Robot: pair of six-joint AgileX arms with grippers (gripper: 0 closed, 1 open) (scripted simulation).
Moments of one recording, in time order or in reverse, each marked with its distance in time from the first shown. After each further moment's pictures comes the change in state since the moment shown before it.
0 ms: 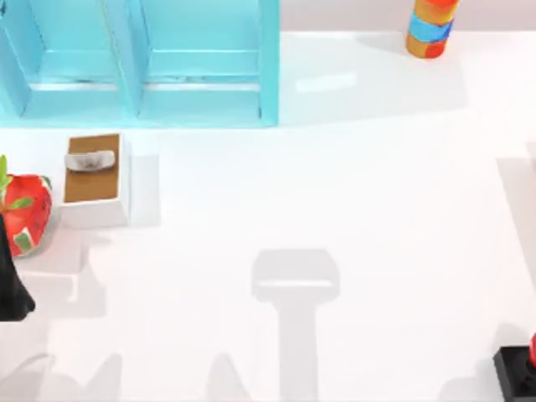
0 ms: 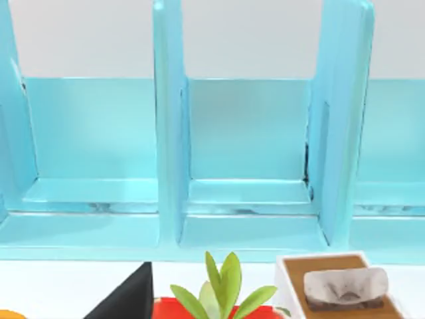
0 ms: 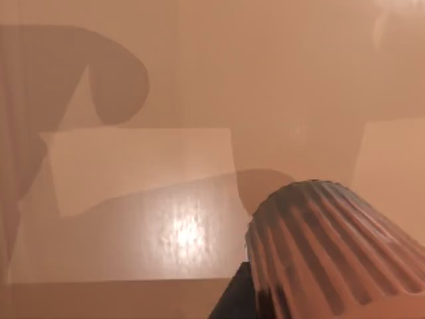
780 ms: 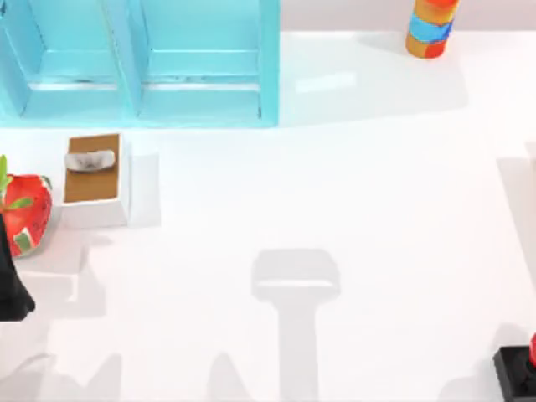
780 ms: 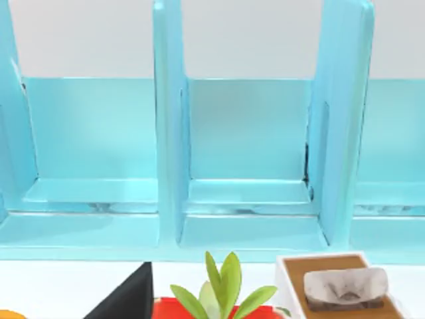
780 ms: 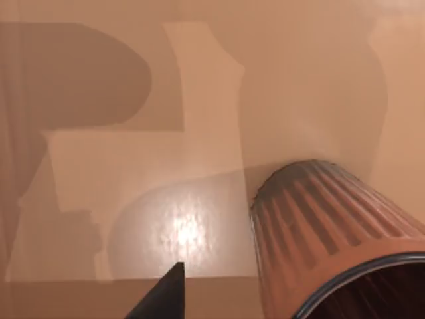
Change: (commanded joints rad) left arm 0.000 0.000 0.000 0.000 0.000 0.000; right arm 0.000 0.000 0.000 0.000 0.000 0.000
